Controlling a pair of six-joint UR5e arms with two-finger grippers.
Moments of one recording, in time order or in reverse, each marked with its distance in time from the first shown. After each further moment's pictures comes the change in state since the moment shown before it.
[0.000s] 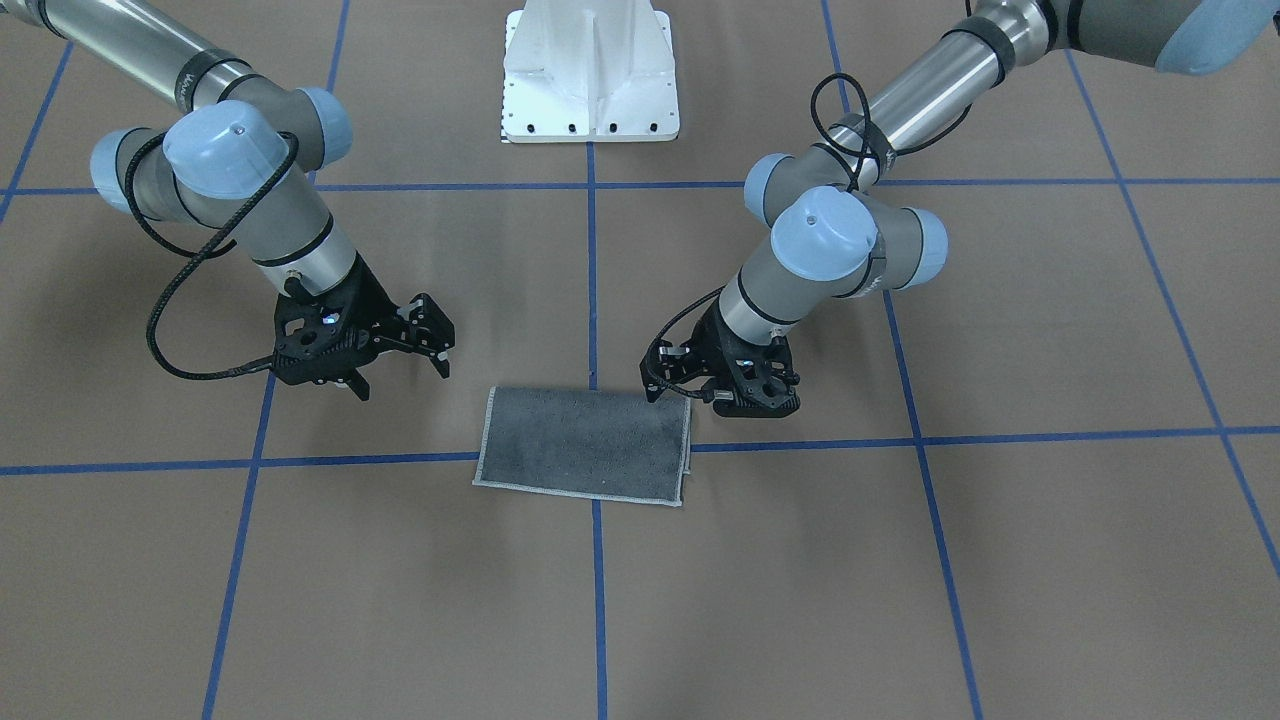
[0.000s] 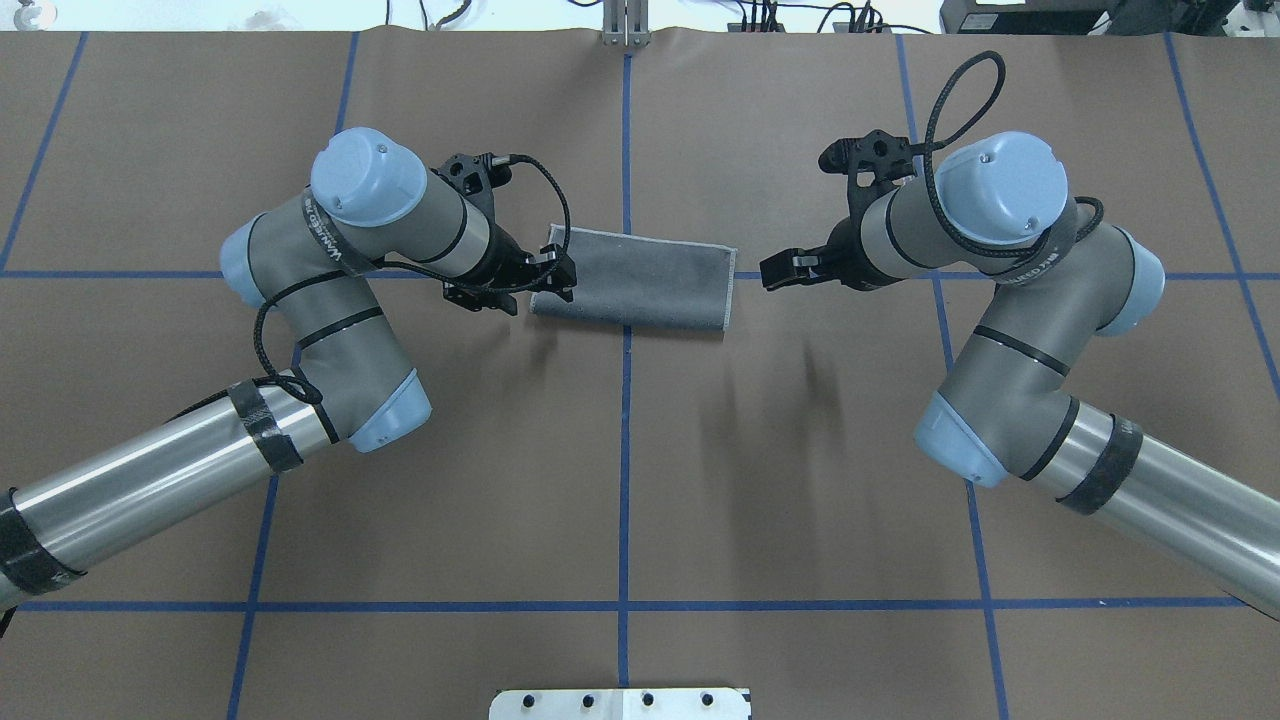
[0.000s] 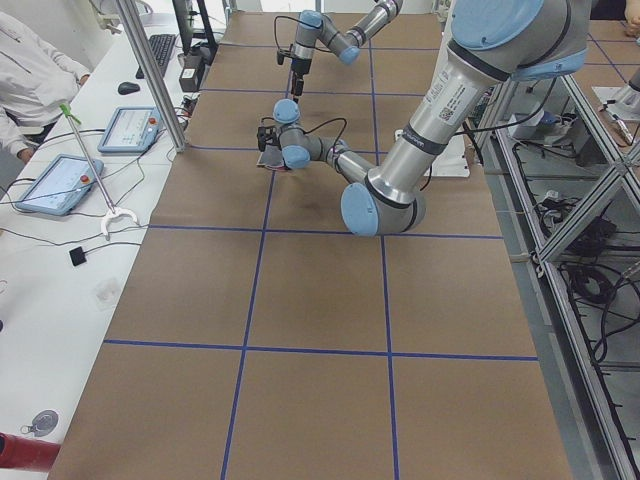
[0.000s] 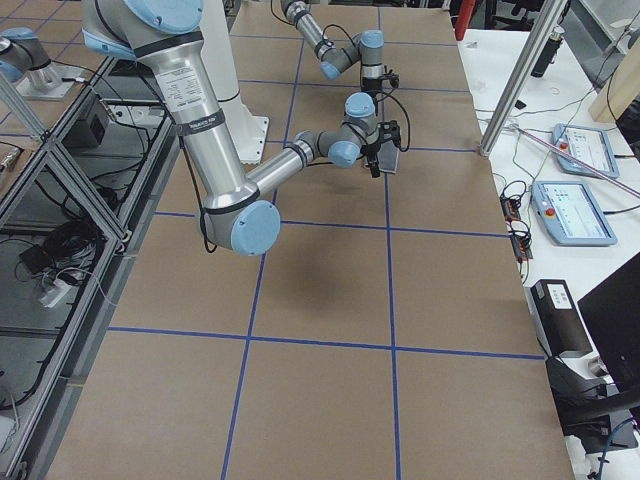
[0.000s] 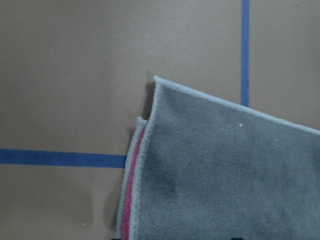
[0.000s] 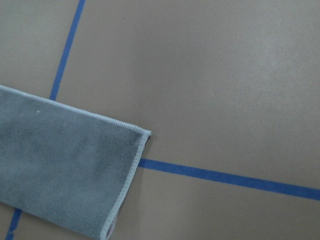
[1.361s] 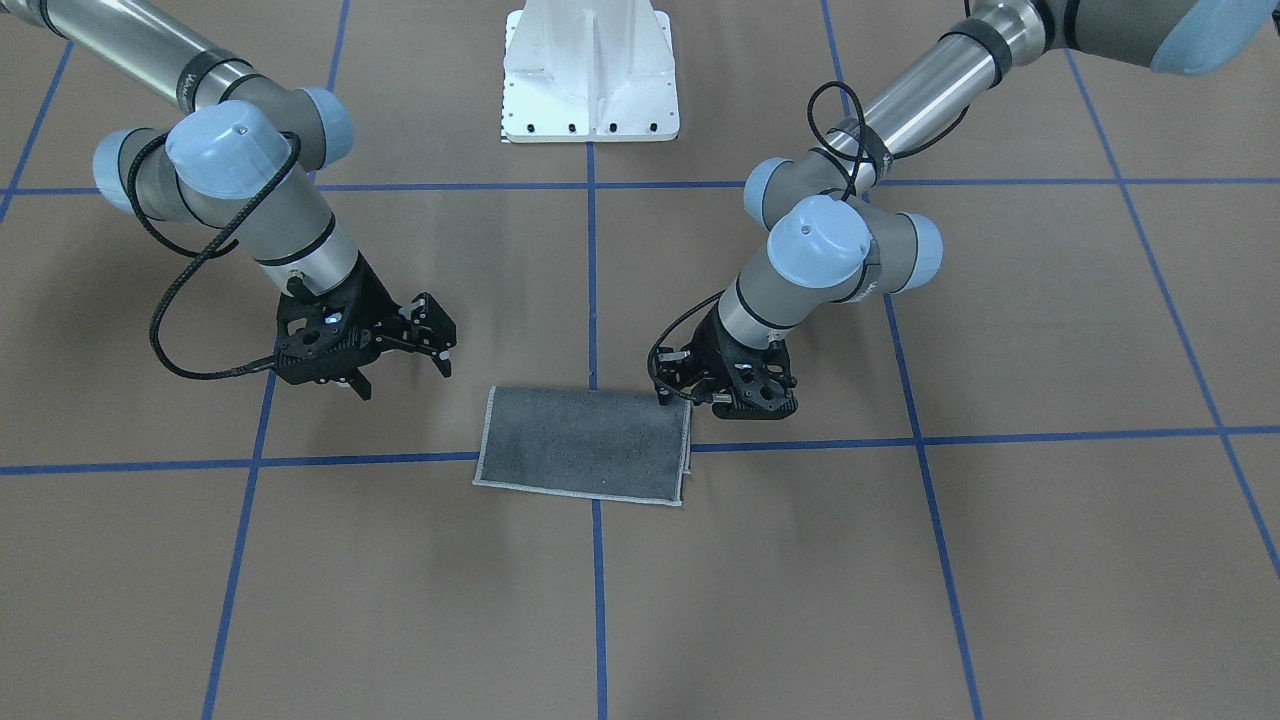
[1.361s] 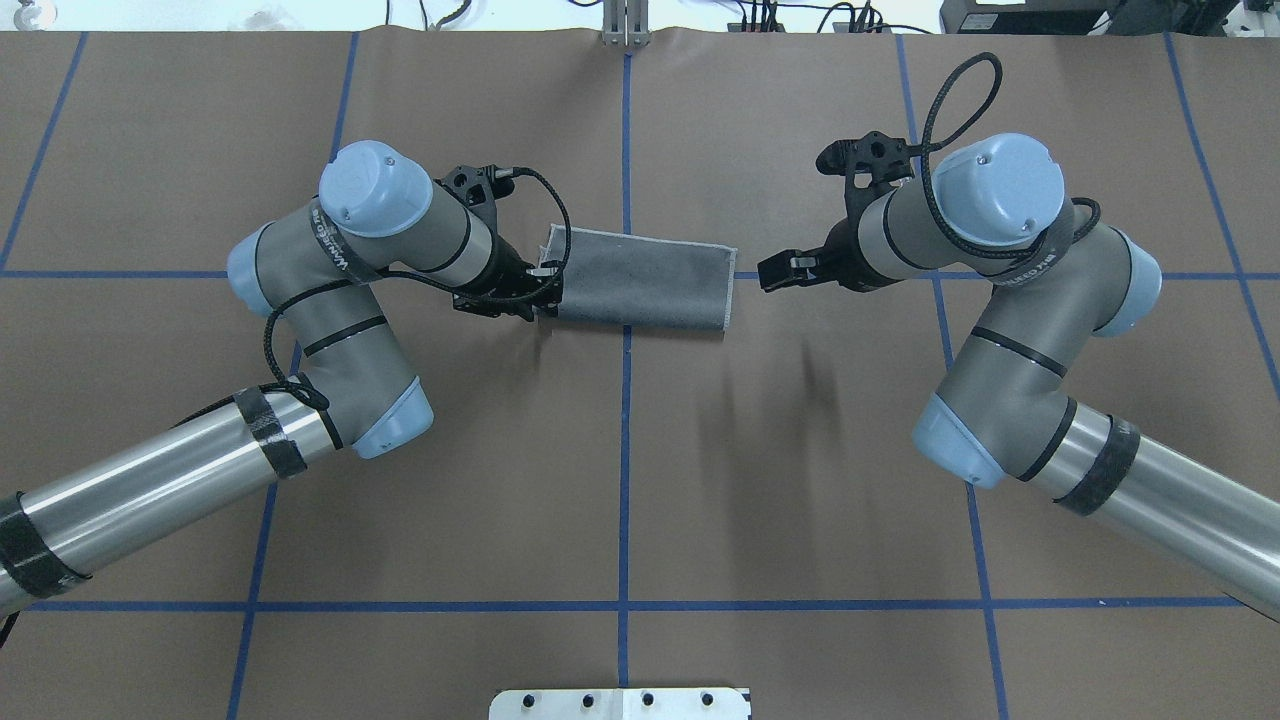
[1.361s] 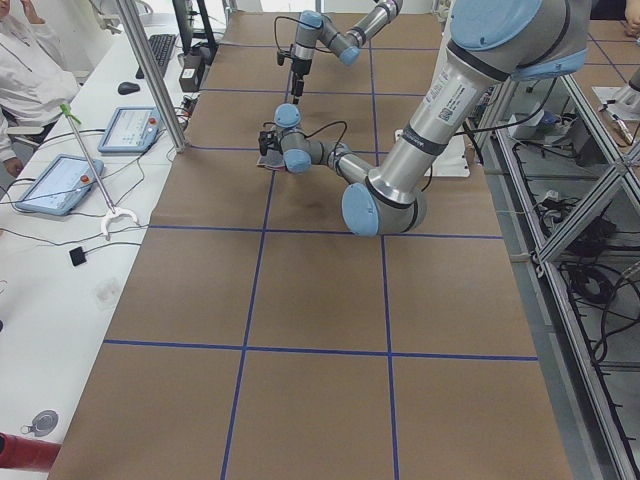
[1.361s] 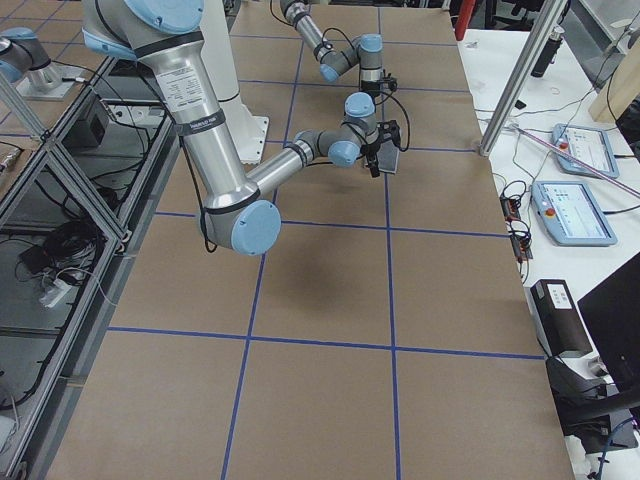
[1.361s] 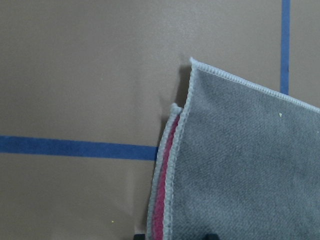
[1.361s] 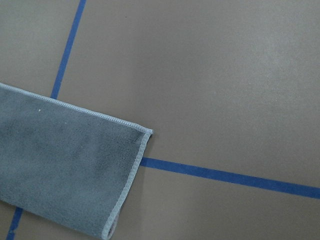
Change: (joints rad) left arm 0.011 -0.005 0.024 -0.008 0.004 0.026; right arm -0.003 0.003 -0.001 0.001 -0.001 0.000
